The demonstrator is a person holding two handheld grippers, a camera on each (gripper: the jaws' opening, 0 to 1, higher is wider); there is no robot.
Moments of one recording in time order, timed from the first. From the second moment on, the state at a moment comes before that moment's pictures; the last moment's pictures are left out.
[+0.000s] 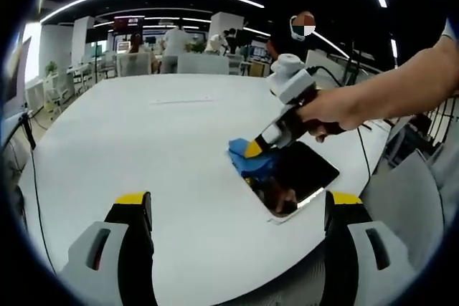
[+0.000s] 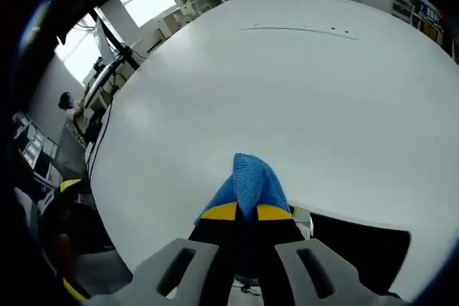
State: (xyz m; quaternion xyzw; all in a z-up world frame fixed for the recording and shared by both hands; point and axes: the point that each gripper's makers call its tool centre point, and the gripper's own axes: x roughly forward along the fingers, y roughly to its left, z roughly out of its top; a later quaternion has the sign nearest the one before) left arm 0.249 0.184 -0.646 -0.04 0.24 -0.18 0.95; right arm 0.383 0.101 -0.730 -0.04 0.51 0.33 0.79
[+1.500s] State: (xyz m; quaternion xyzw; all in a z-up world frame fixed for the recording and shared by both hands) left arm 0.246 0.201 -0.662 0.03 0.24 -0.16 0.96; right arm 0.348 0.099 -0.734 -0.04 0.53 0.32 0.79
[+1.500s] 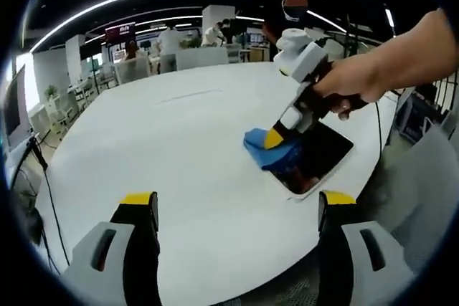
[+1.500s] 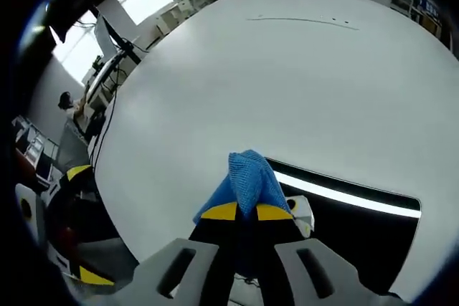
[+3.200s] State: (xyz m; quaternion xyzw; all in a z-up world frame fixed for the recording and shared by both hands) left arm 0.247 0.203 -0.654 0.02 0.22 -0.16 0.96; right arm 0.335 0.092 -0.737 -0.05 0.53 0.34 0.77
